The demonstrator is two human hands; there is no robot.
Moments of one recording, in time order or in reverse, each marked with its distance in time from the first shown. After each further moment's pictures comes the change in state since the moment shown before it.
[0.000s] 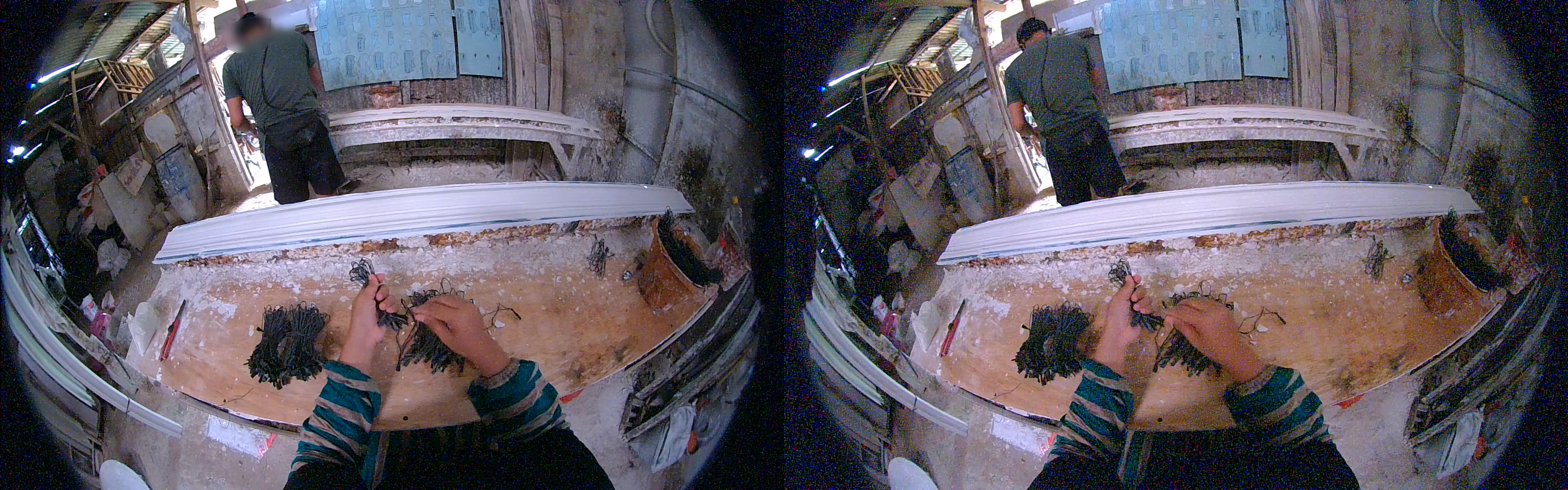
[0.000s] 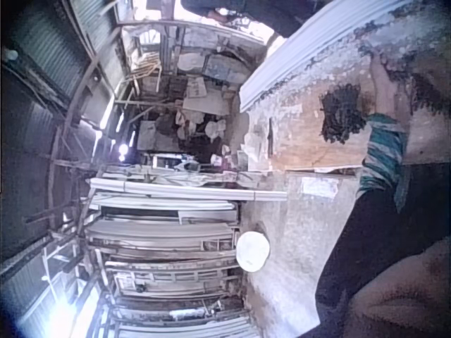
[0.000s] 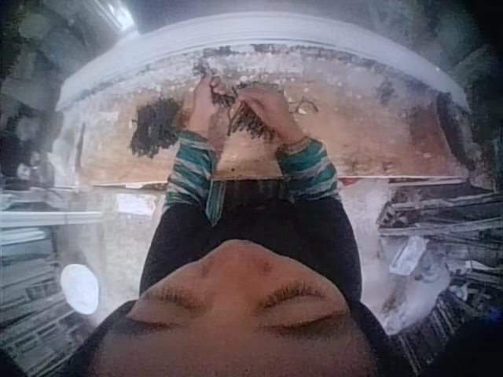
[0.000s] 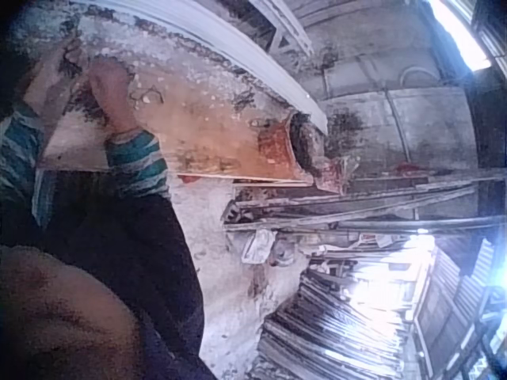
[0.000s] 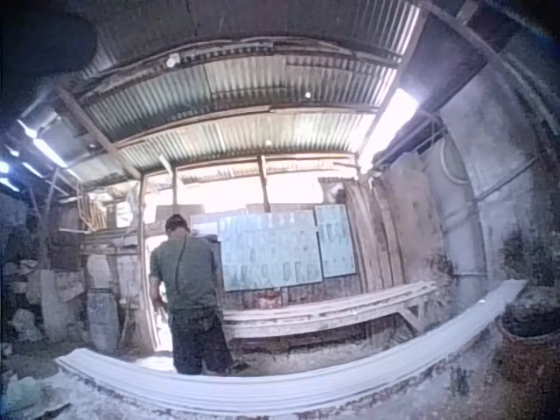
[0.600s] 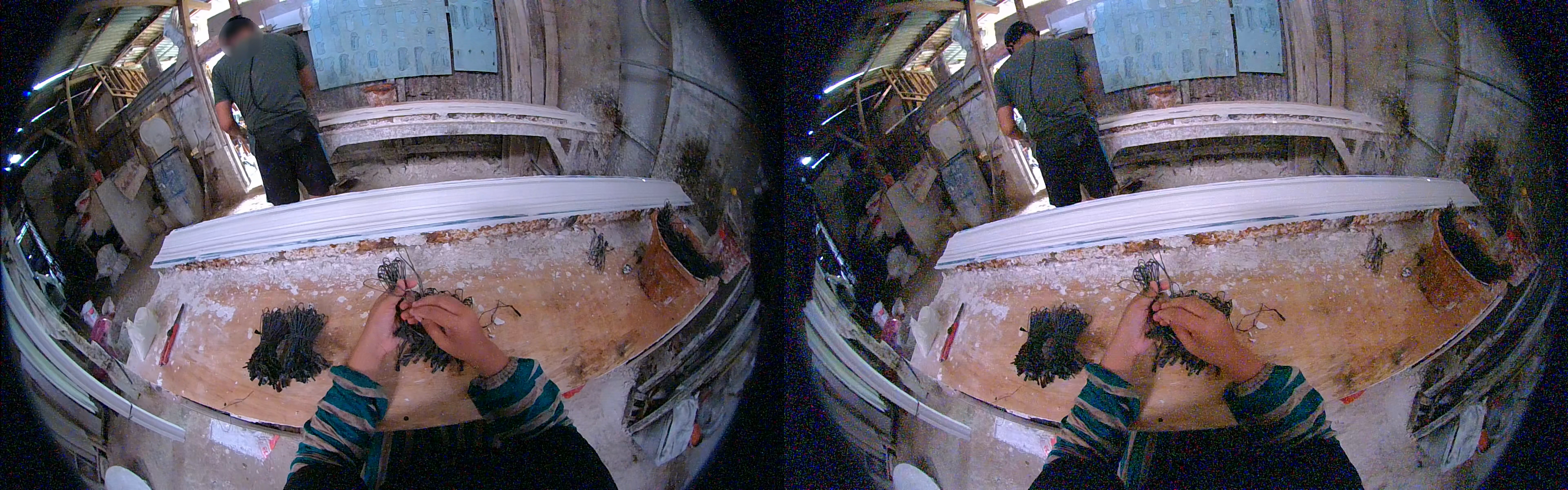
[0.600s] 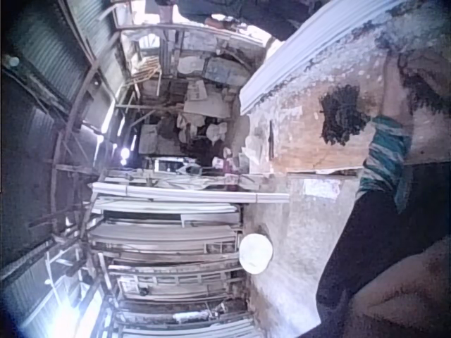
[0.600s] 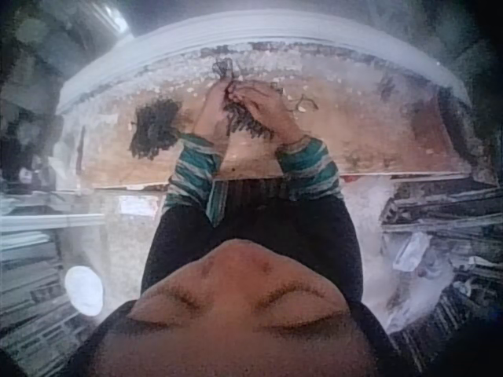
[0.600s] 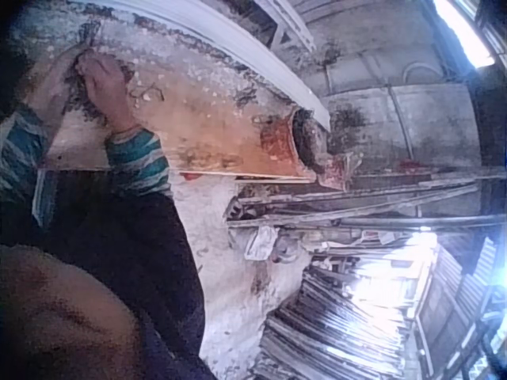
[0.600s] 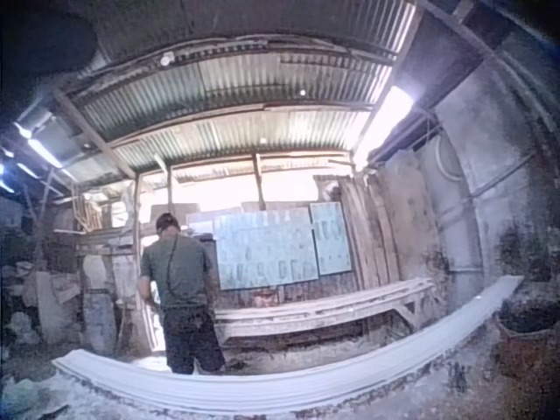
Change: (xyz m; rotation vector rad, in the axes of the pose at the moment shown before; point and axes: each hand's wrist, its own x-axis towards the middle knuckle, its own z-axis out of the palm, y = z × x) left_hand -0.014 -0.020 0.026 0.239 -0.017 -0.149; right_hand 0.002 -0.009 0.001 0.180 0.132 -0.174
